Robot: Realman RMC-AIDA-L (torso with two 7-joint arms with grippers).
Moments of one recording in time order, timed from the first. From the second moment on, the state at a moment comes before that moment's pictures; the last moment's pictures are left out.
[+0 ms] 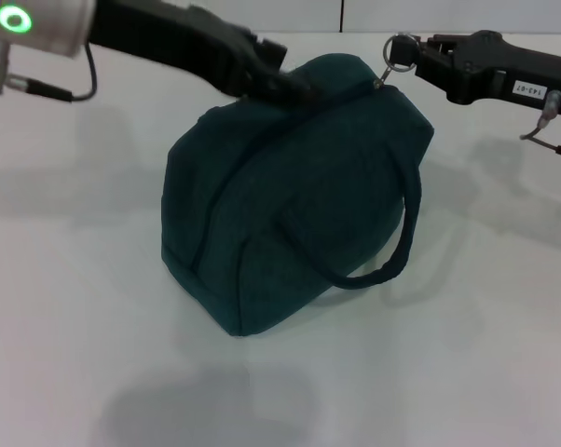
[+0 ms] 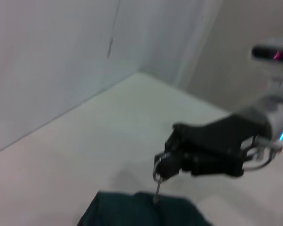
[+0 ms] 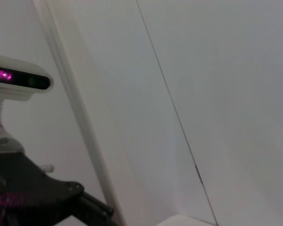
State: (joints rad) left arm -0.61 -2.03 1.07 1.50 2.03 1.69 -2.42; right arm 0.65 2.01 -1.10 -0.62 -1.37 -1.33 1.50
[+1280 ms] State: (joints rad) left arm -0.45 -2.09 1.38 1.68 2.31 1.45 -2.43; right arm 0.64 2.01 -1.10 -0.61 -1.34 -1.36 1.49
